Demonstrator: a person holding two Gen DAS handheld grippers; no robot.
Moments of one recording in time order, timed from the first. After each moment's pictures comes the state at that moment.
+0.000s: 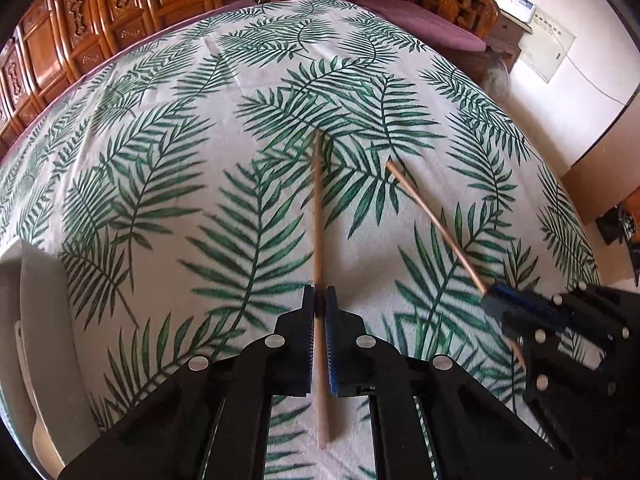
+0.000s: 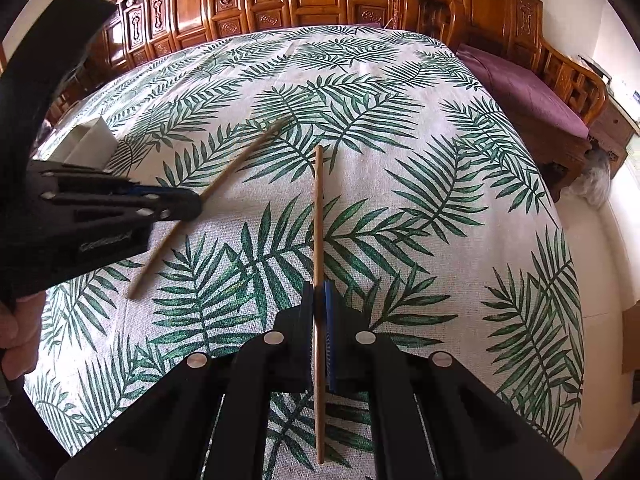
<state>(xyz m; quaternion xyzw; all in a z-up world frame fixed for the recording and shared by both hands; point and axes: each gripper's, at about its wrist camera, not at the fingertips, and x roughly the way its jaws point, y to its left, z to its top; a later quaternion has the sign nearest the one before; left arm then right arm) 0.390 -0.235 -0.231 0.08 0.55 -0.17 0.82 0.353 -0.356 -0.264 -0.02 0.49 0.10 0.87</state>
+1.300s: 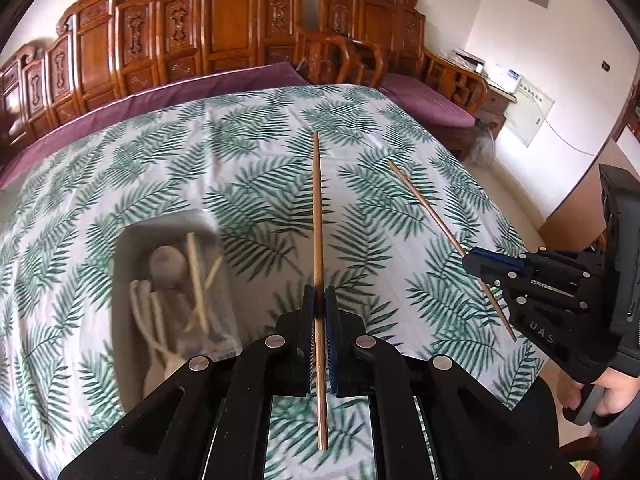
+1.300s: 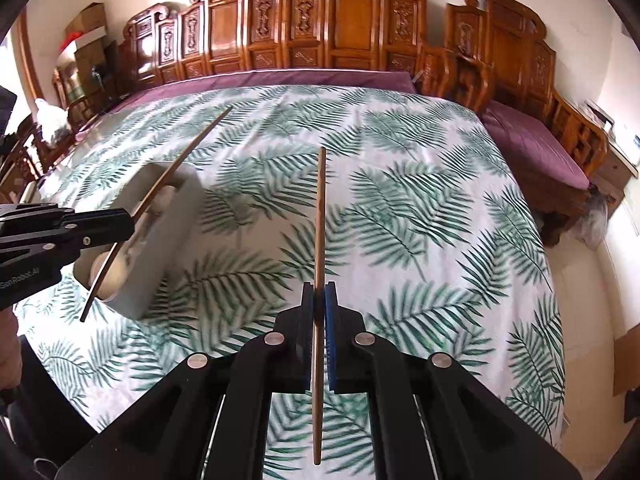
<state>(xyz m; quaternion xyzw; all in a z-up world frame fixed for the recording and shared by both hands) 0.317 -0.080 -0.119 0.02 0.45 -0.18 0.87 0.328 -0.251 -0.165 -0.04 0.44 0.12 0.89</state>
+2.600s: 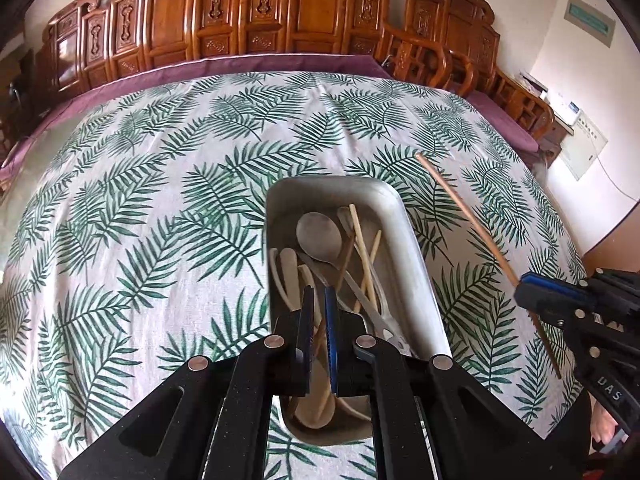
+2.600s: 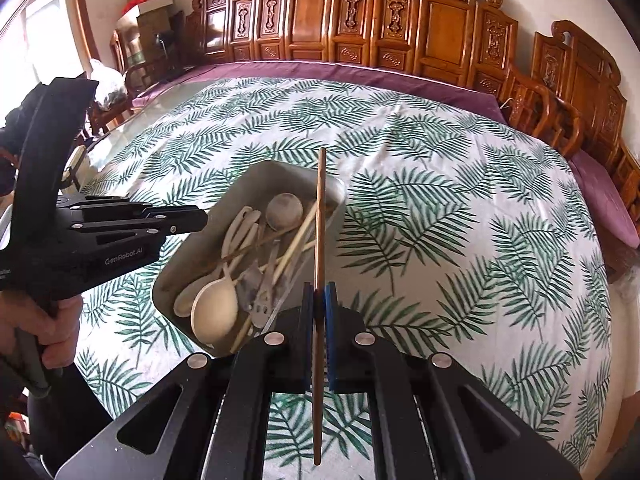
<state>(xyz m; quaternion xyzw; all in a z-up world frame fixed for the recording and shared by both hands) 0.340 0.053 -0.154 -0.02 0.47 -0.09 0.88 0.343 -0.107 -0.159 -0.08 0.44 0.22 0.87</state>
